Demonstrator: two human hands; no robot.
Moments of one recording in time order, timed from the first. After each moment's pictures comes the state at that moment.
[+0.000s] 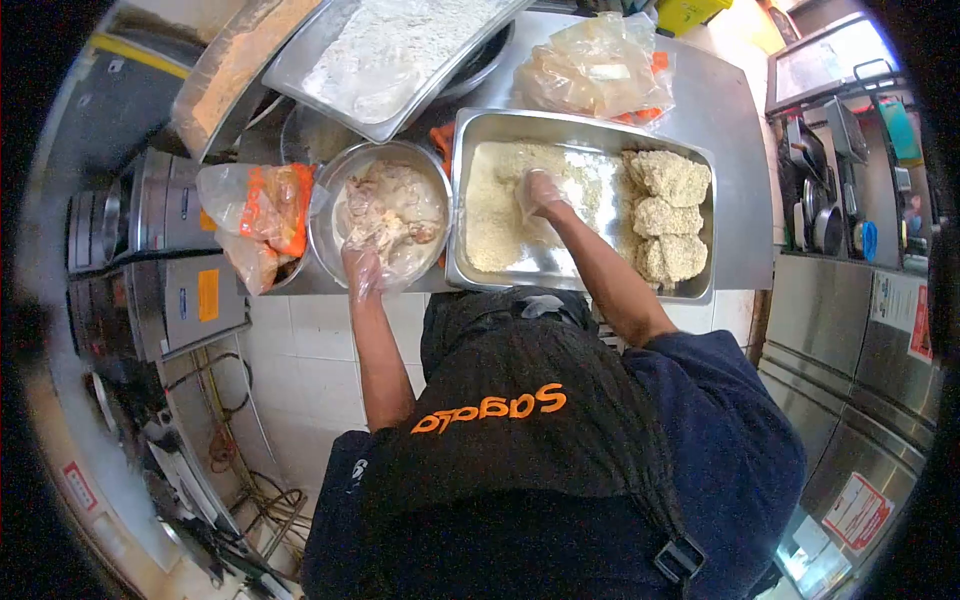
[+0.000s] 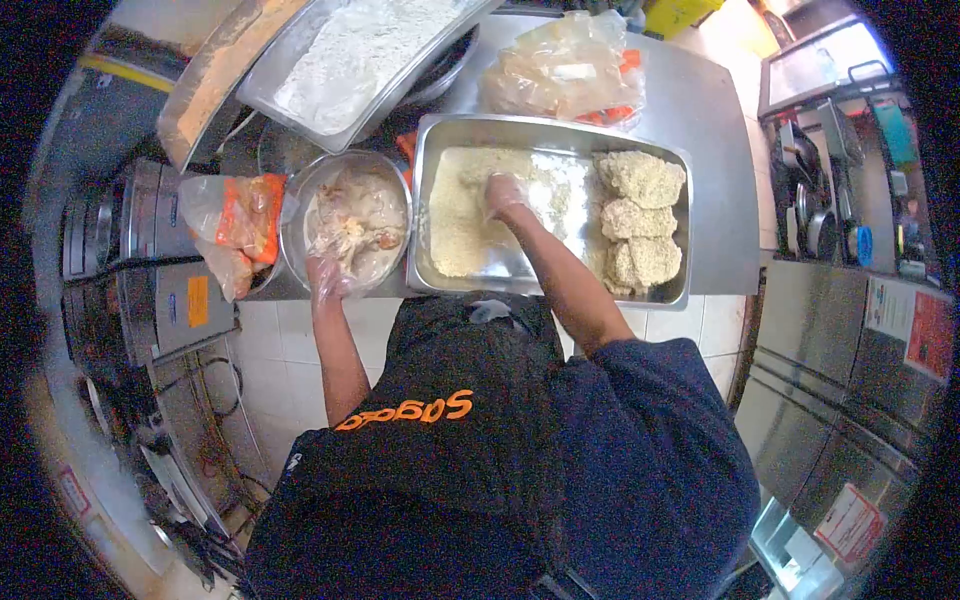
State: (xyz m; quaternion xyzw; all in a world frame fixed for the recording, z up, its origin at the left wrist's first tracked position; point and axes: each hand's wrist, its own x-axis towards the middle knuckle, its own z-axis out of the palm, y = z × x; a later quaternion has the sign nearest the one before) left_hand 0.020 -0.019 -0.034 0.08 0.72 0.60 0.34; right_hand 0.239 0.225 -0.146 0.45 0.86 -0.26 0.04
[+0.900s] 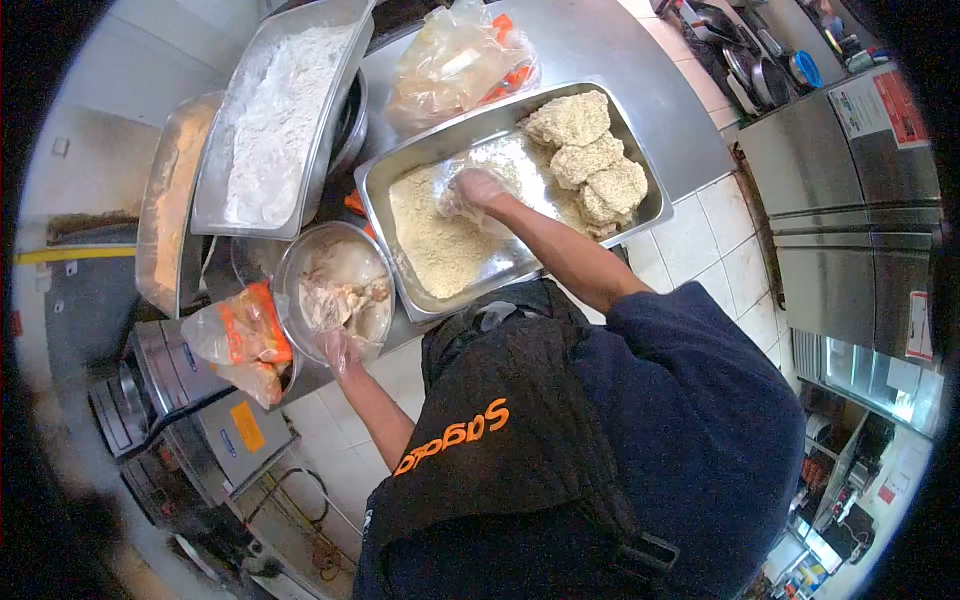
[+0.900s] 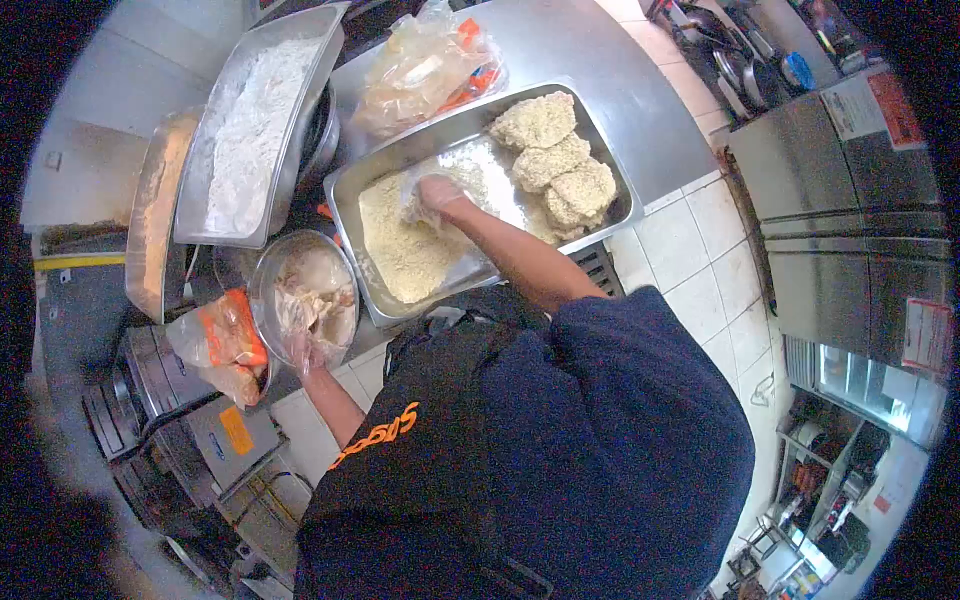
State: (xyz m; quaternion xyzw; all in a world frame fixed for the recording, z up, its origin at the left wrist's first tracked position) left_hand -0.025 -0.037 -0.101 0.20 0.70 0.61 0.31; right_hand 0.279 0.229 -0.114 0.50 0.80 -0.33 -0.02
